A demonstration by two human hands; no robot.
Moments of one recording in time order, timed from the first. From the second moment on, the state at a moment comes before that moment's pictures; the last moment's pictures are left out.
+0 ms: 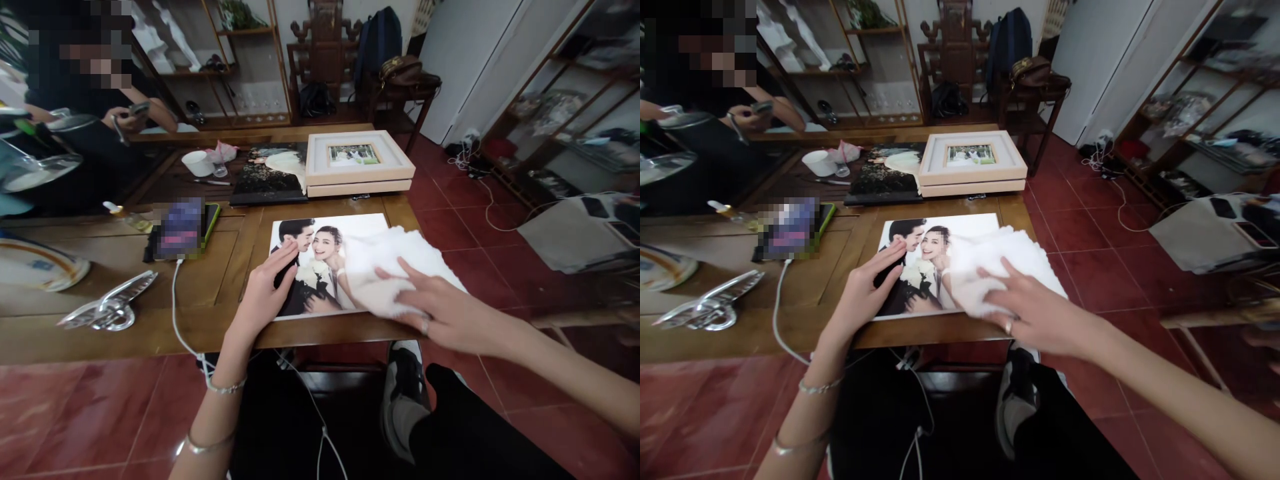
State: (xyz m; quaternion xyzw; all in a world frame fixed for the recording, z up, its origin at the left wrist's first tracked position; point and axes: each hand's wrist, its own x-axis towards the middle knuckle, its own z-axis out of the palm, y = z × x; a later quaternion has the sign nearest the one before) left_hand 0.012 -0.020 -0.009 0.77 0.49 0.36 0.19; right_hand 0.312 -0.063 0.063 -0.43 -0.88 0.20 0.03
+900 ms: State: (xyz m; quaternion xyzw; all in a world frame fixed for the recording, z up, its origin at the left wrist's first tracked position) left_hand 0.010 -0.021 -0.009 0.77 0.49 0.36 0.18; right_hand 0.311 0.034 0.067 -0.46 -0.83 0.30 0.12
